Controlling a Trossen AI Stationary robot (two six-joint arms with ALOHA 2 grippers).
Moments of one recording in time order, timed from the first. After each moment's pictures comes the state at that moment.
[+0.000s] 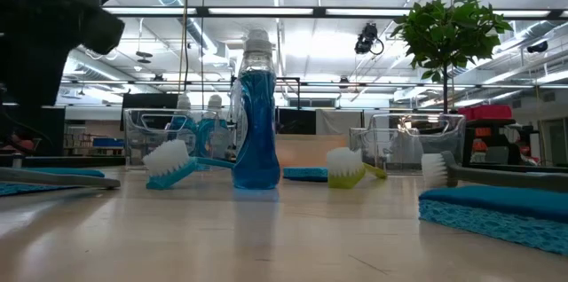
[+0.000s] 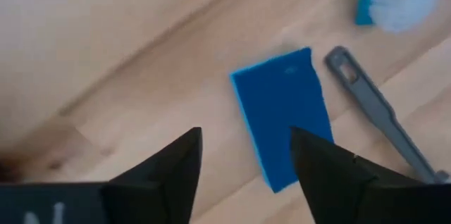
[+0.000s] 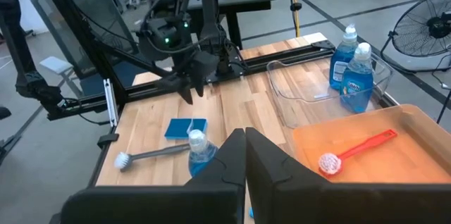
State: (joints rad) left arm -0.44 1.18 0.73 -0.84 -0.06 -1.40; right arm -0.05 0.82 1.05 -0.53 -0.04 0.20
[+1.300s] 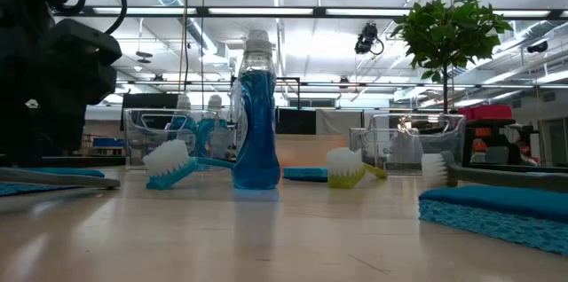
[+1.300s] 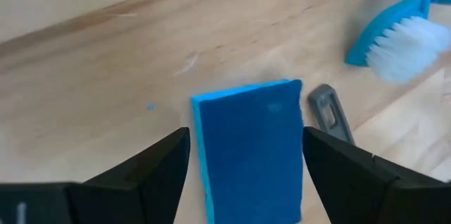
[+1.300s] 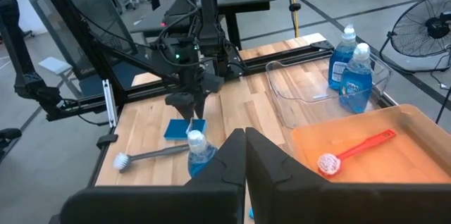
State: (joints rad) left arm -0.44 1.18 0.45 -0.33 -0.08 -1.64; right arm -0.05 0.82 1.05 -0.52 -0.04 0.20
